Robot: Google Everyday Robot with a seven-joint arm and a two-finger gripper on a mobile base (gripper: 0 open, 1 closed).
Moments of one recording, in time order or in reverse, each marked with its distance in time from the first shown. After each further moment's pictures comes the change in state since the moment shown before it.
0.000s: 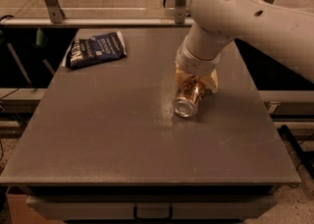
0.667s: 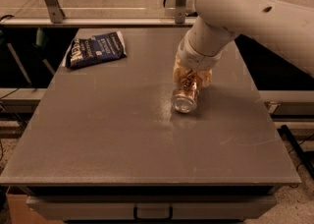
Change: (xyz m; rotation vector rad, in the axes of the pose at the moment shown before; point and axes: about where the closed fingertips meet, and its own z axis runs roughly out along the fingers) arm -0.012 0.001 -0.011 -0.042 -0.046 -0.058
